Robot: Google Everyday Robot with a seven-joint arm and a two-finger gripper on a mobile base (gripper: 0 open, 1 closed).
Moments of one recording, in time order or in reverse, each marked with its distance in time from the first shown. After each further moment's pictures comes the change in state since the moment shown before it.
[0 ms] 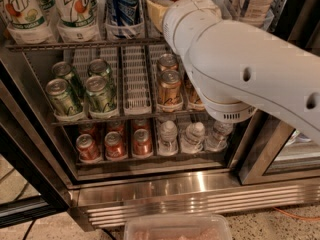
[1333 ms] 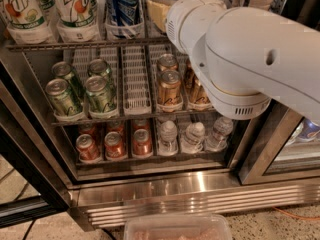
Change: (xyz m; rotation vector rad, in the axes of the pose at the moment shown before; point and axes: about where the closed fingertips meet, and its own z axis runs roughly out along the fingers) arm 0.001 -0.001 -0.007 -0.049 0.049 0.012
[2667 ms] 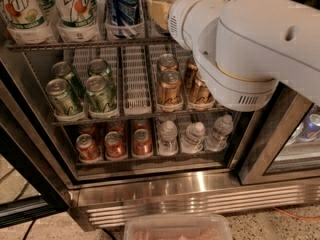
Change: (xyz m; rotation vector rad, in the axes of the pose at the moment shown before) arm 0.000 -0.002 0.003 -0.030 0.039 0.012
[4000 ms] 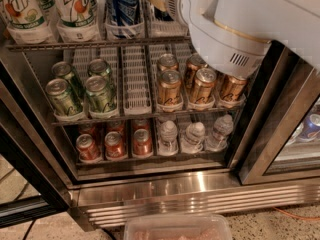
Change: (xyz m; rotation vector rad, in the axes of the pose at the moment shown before) arm -0.022 -0.006 0.034 -0.024 0.009 -0.045
